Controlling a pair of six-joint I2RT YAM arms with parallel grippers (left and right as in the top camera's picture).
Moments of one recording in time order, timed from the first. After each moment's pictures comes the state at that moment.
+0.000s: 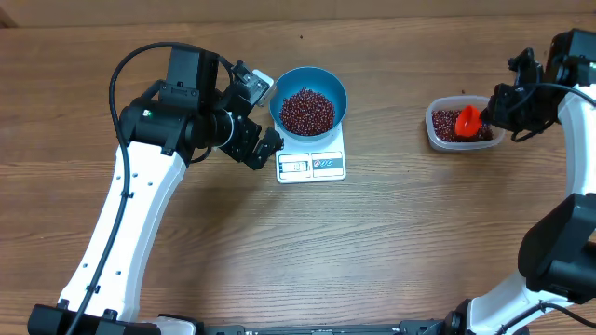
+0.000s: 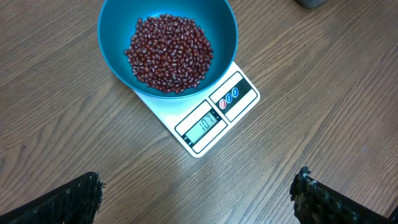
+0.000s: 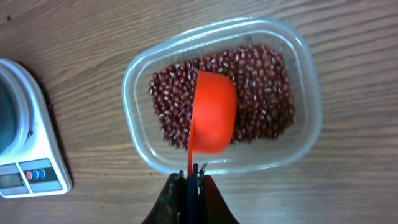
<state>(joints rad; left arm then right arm) -0.23 1.53 1.51 -1.03 0.36 0.32 -0.31 1.86 1.65 -1.10 -0.30 -0.06</state>
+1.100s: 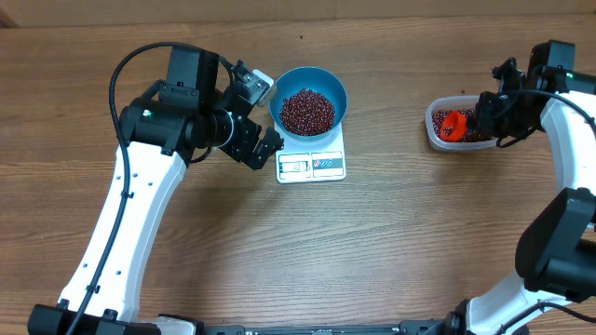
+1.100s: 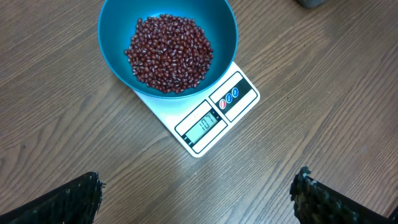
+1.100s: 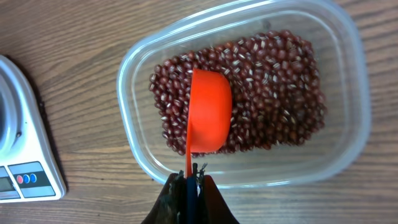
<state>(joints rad) -0.23 1.53 1.51 -1.03 0.36 0.32 -0.27 1.86 1.56 -1.02 -0.29 -0.03</state>
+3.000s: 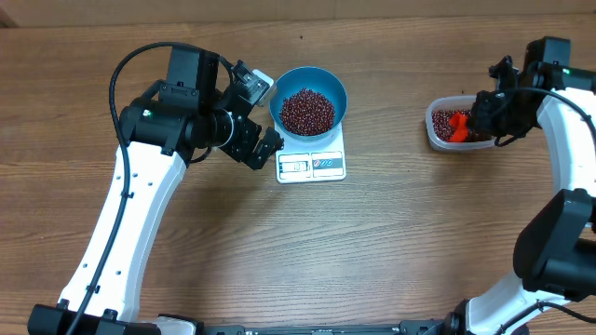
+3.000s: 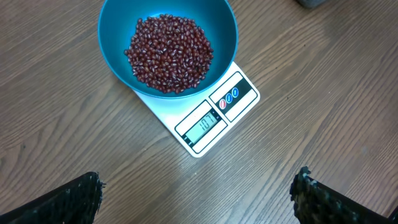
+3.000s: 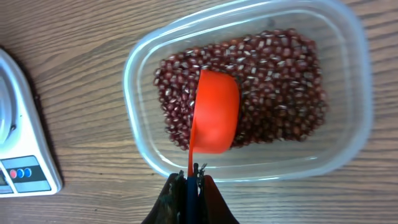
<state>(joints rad) -0.23 1.53 1.51 -1.03 0.36 0.32 -0.24 1.86 1.58 -1.06 -0.26 -0.04</state>
